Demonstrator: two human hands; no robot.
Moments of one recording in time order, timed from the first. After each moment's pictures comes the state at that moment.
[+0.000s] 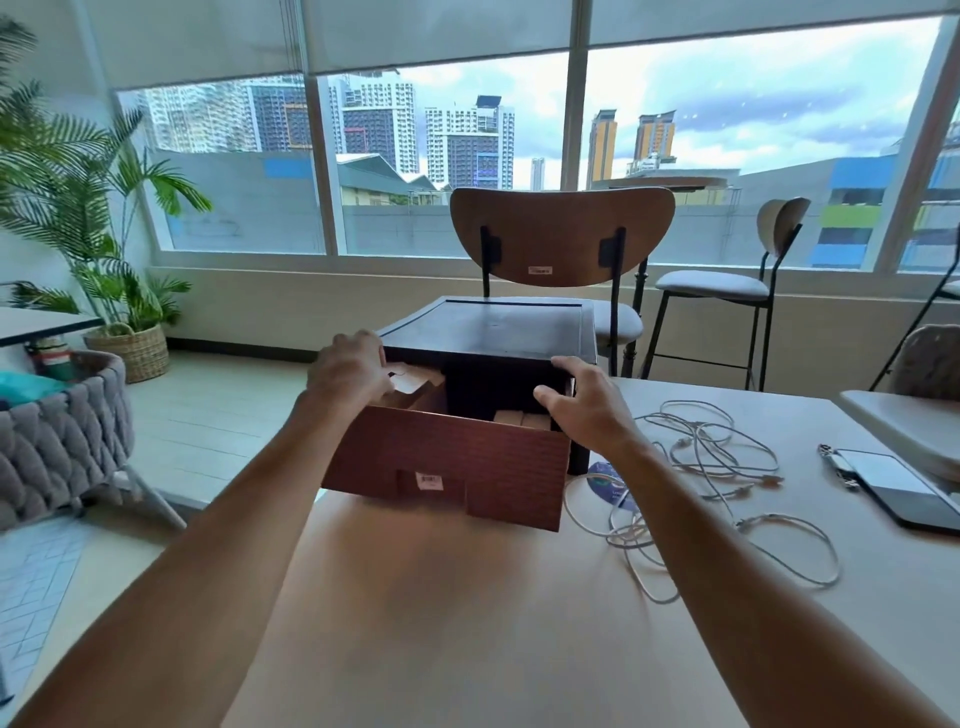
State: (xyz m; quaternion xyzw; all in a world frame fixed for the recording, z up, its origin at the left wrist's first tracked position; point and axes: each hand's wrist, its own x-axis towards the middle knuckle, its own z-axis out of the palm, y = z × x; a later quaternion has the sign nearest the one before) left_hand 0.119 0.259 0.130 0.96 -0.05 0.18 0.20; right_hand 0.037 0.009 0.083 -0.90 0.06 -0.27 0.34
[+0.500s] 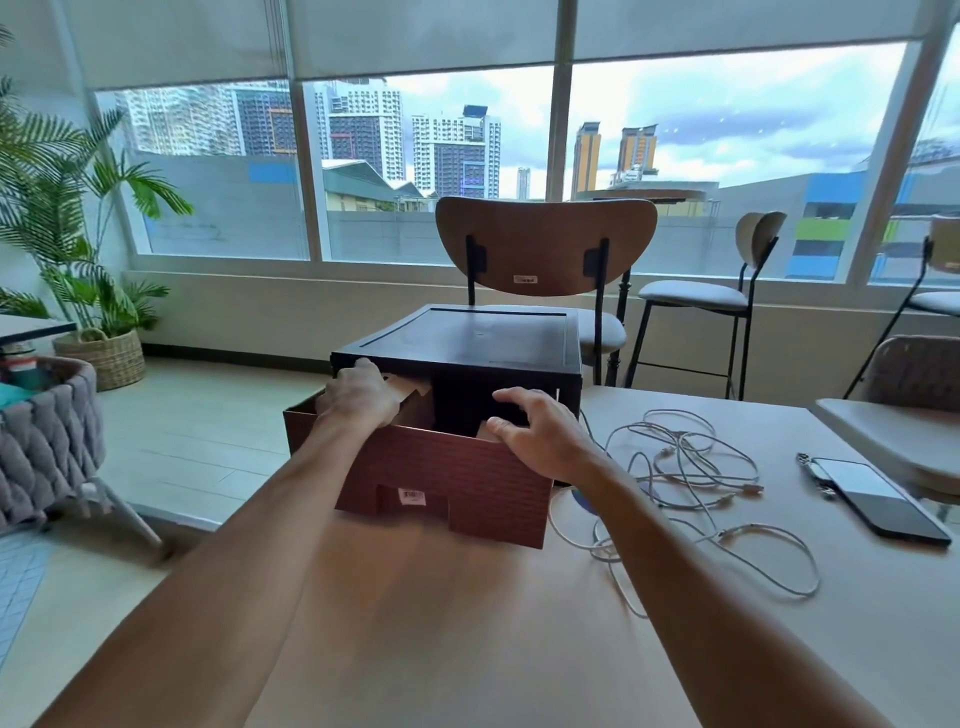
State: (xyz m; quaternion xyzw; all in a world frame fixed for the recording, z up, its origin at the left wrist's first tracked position) left_hand 0.128 0.228 0.113 0.98 0.02 0.11 0.18; right_hand 0.029 0.034 0.082 -0.94 0.00 -0.18 0.30
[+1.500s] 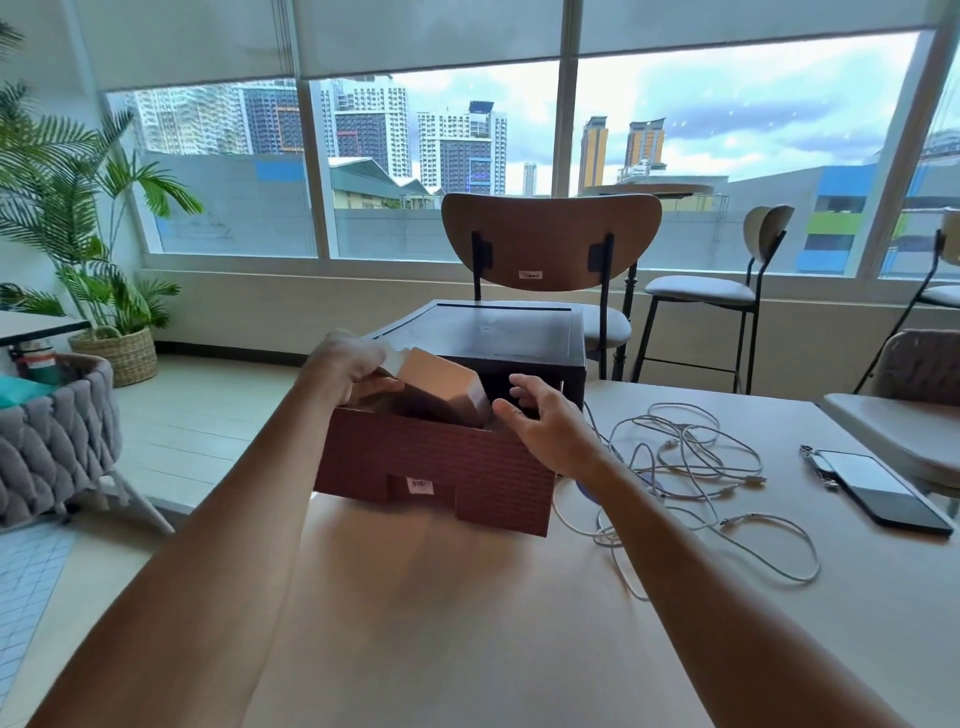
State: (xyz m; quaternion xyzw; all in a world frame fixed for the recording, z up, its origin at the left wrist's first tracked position) left_hand 0.112 0.250 0.150 0.79 0.02 0.02 0.61; right_hand 0.021 0.035 0.075 -0.90 -0.01 -0.20 0.39
